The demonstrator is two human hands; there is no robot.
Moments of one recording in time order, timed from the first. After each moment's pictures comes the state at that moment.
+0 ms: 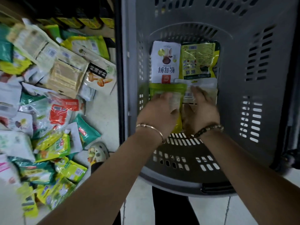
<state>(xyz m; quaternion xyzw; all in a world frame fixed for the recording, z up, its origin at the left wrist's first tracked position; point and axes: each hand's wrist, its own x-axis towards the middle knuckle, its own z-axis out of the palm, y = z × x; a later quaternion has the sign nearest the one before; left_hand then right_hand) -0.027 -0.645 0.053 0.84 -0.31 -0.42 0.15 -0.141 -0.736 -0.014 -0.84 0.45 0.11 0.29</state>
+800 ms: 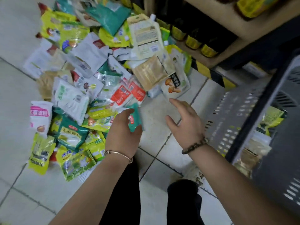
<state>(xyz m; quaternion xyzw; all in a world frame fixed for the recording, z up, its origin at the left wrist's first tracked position) 0.100 -0.337 0.081 0.91 0.08 -0.25 0.33 0.066 -0.504 0.059 -0.92 0.16 0.06 0.36</state>
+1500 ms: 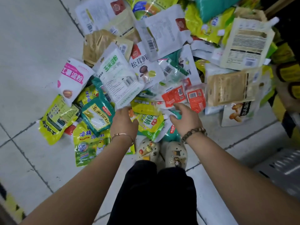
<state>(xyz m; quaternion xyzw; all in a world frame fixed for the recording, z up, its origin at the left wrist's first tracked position) 0.145 -0.142 -0.103 0.88 0.30 -0.28 0.24 0.186 -0.331 -0.097 -0.89 0.09 0.35 0.29</state>
